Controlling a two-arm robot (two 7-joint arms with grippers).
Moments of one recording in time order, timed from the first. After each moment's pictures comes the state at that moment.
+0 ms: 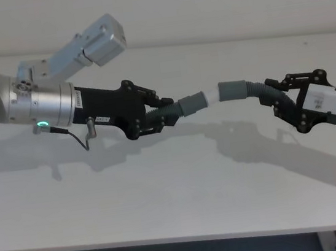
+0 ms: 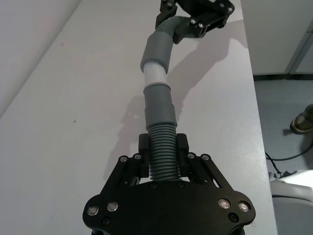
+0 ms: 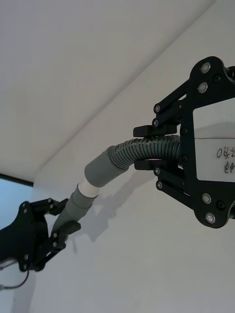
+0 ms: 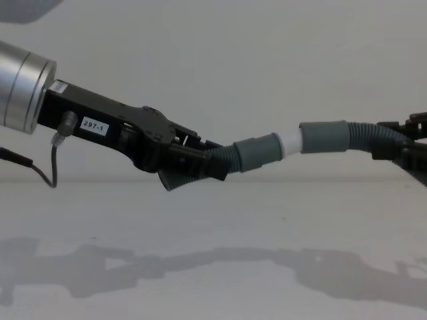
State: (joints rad) left arm -0.71 0.65 0.70 -1.55 -0.46 0.28 -0.97; right arm 0.27 0.73 -0.36 -1.63 0.41 -0.11 0.75
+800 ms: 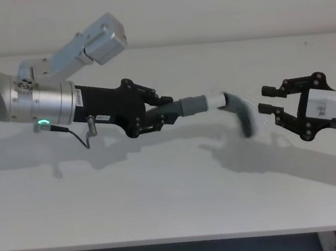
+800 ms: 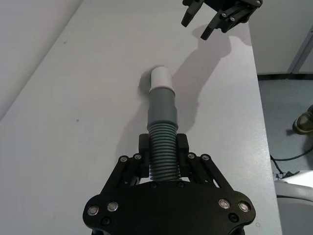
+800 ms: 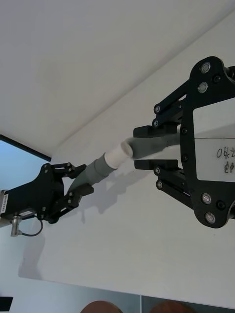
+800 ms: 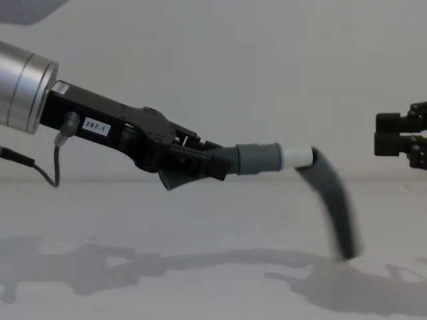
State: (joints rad) left arm -0.72 0.65 0.71 -1.54 -0.46 0.28 -0.96; right arm 0.30 0.76 -0.38 -1.60 0.44 -0.25 0.86
